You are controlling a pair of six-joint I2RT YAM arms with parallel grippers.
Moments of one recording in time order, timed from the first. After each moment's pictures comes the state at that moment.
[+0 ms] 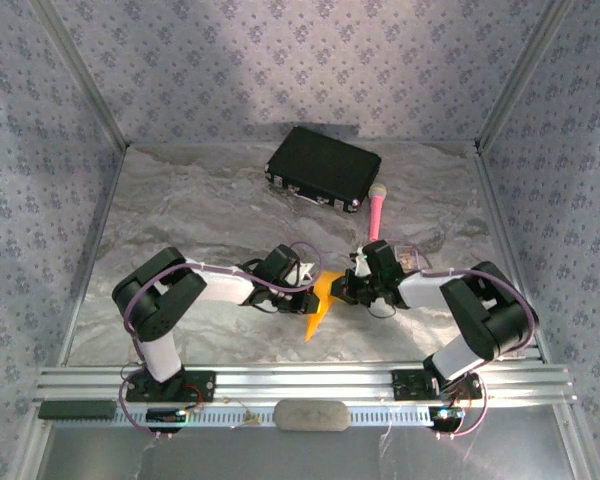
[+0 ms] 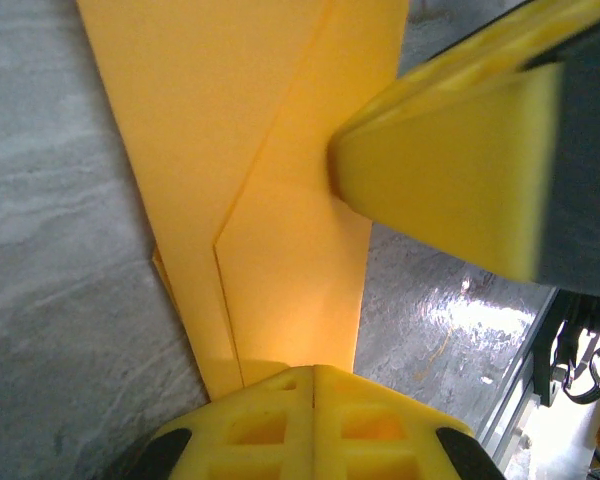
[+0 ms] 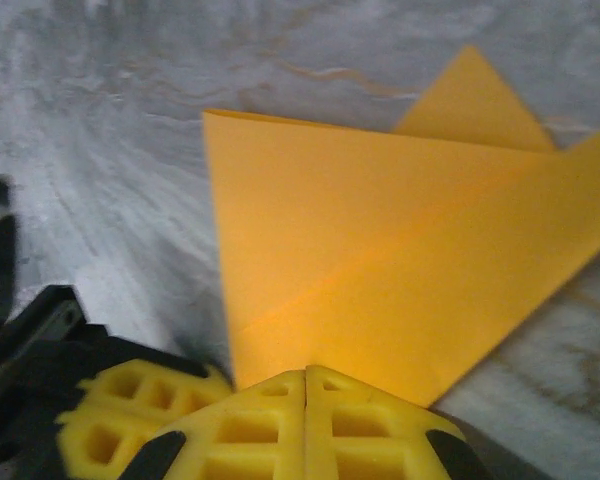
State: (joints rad) left arm -0.87 1.77 0.75 0.10 0.56 -0.72; right arm 0.49 1.56 0.47 0.20 -0.60 0.85
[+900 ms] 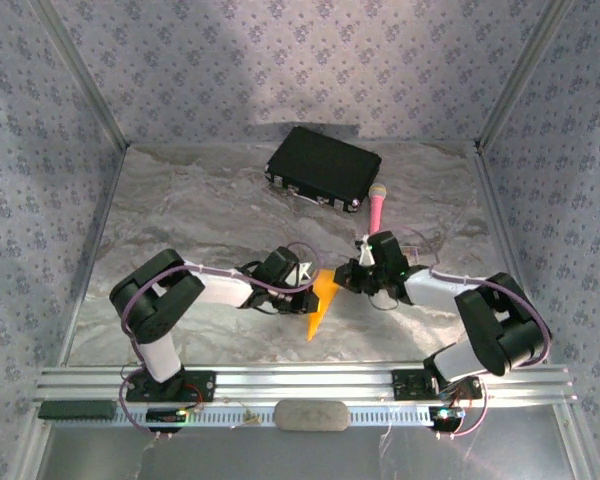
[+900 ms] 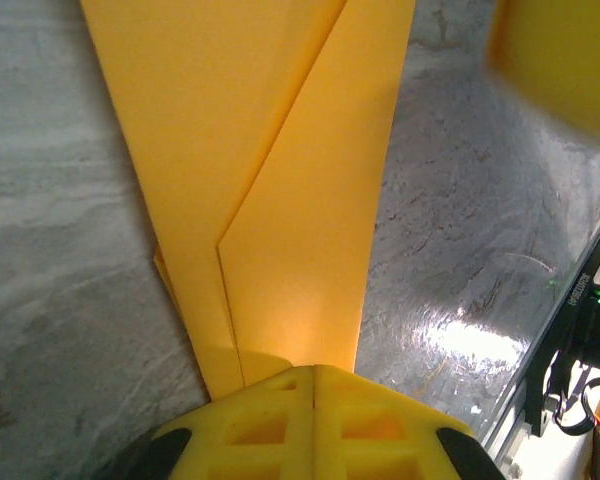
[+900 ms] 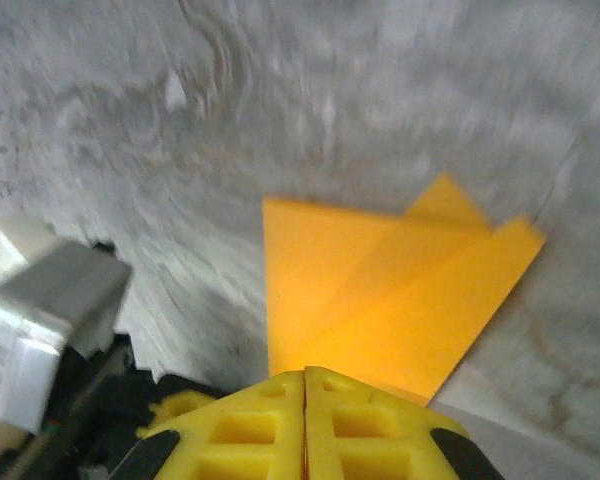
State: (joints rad) left arm -0.88 1.75 0.72 0.13 0.50 -0.81; right arm 0.50 1.44 0.50 0.11 -0.50 0.81
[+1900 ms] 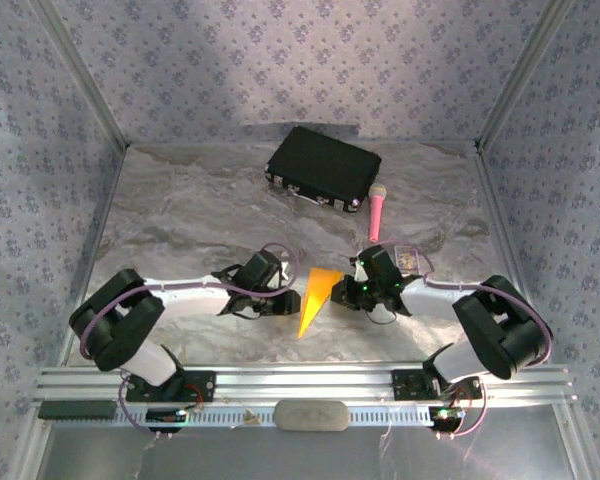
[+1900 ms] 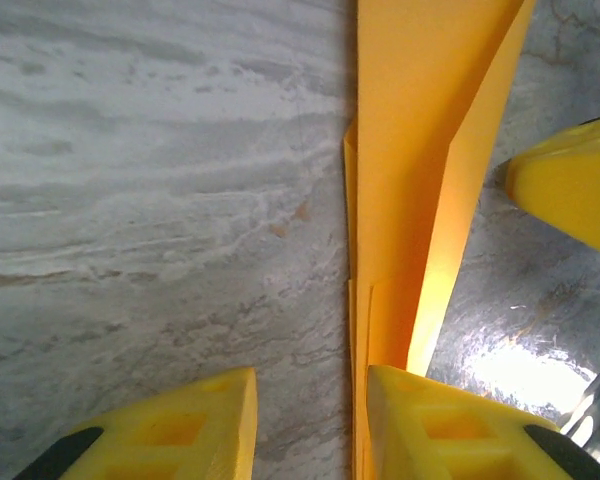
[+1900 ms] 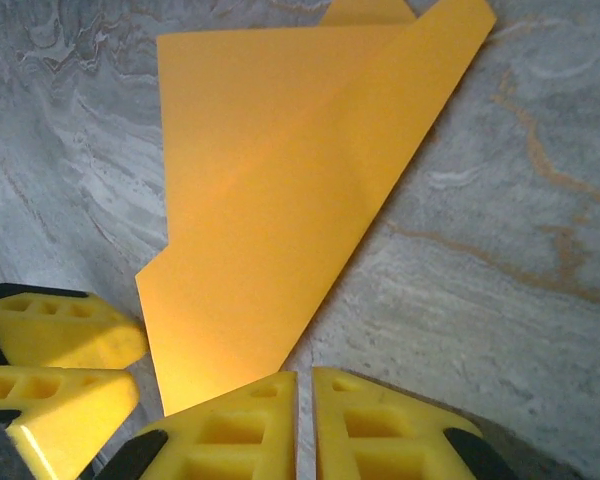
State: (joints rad) left arm -0.85 1.52 0.62 -0.06 0.33 -0.80; right arm 0.58 1.42 0.45 0.07 -0.46 0.85
